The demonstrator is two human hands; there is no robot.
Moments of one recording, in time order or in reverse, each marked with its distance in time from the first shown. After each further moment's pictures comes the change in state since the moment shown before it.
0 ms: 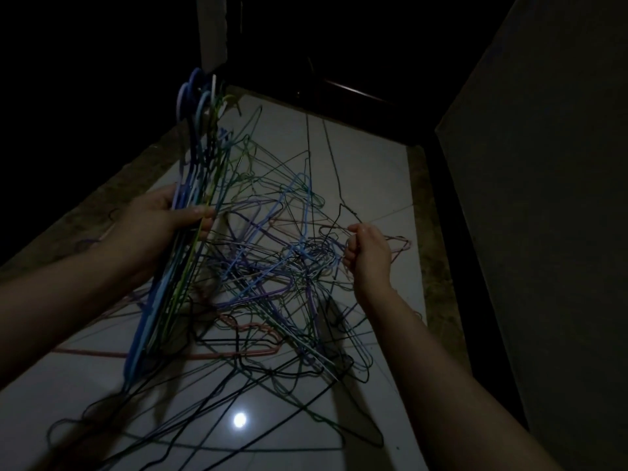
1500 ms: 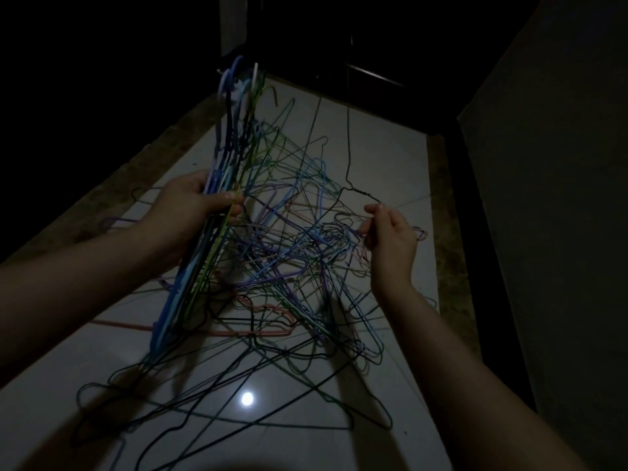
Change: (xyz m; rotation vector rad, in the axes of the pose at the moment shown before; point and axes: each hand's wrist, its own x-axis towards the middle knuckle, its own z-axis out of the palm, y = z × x) left_hand 0.000 -0.011 -0.001 0.057 -0.014 -0.012; right_hand -0.034 -0.016 0.006 -0.194 0.017 -0.243
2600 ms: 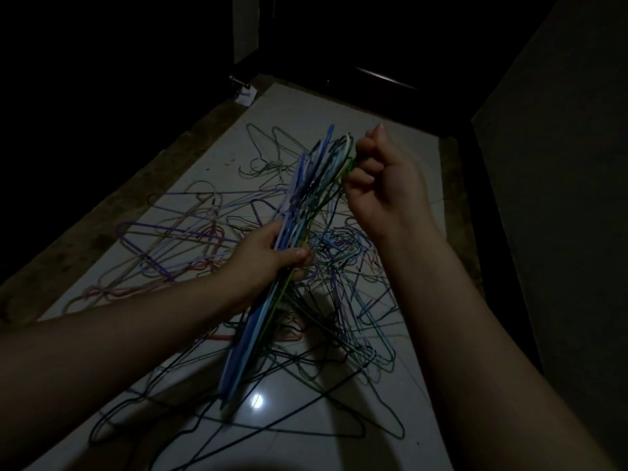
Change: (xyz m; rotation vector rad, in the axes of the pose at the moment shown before) left_hand -0.037 -0.014 0.056 -0.083 -0.241 -0.095; right_hand 0.017 -0.094 0.047 0.900 -0.346 0.456
